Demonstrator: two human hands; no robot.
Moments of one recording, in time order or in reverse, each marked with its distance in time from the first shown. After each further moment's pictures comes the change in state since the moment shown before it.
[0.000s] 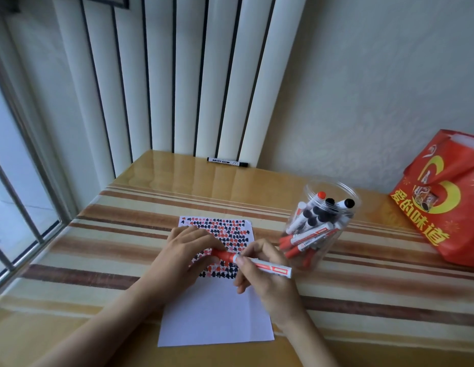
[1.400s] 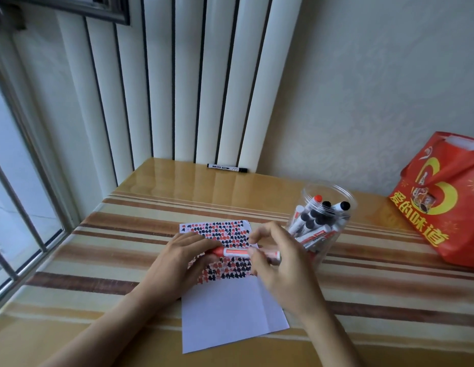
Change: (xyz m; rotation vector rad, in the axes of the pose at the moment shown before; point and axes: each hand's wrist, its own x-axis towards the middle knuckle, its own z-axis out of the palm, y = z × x) left_hand -0.002 -0.008 0.002 -0.008 0.050 0.017; right_hand 0.006 -0.048 -0.012 -0.609 0.015 -0.346
